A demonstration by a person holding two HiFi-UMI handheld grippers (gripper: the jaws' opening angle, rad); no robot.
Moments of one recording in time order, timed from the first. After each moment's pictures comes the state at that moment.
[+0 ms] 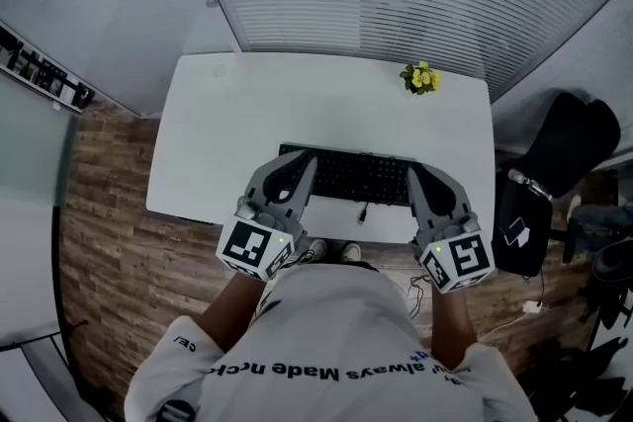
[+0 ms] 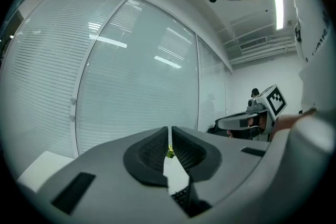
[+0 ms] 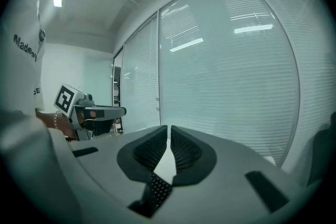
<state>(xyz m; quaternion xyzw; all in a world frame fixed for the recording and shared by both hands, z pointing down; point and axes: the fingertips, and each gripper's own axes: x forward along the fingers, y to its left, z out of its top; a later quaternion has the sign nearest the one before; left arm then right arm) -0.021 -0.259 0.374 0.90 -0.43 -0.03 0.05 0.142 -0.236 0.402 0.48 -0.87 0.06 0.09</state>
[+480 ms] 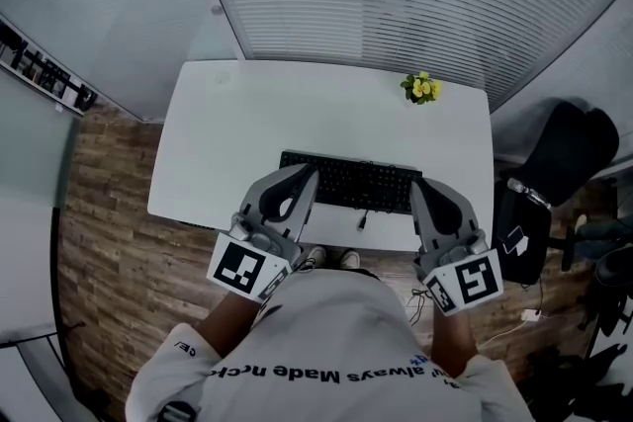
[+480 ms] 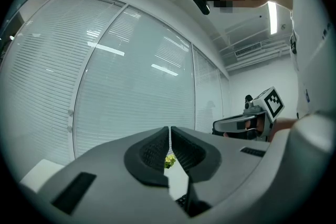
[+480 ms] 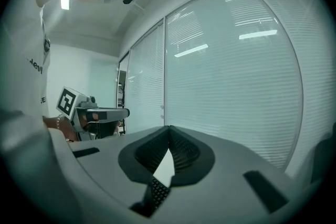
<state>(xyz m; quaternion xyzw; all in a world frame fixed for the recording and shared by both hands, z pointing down) -0.021 -0.235 0.326 0.91 -0.42 -0.06 0.03 0.130 -0.214 0.355 0.47 -0.88 0.03 0.08</state>
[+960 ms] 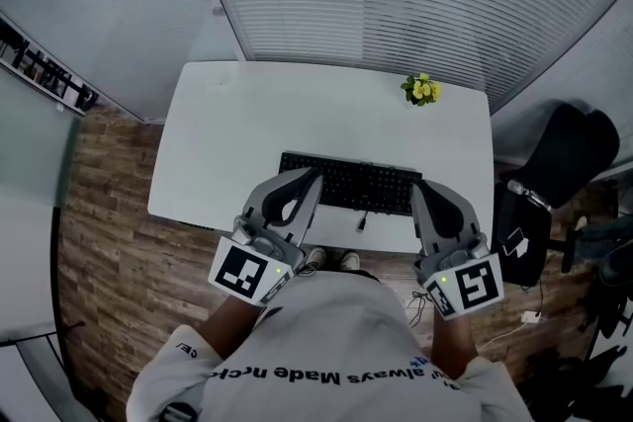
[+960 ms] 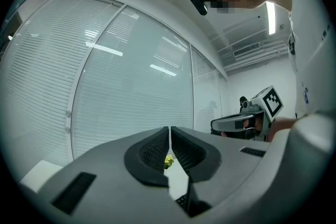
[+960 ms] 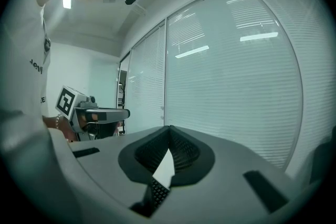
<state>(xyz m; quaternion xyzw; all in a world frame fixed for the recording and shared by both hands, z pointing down) -0.015 -0.232 0.323 0.91 -0.41 -0.07 0.02 0.129 -0.214 0.350 0.47 -0.88 0.02 0.08</state>
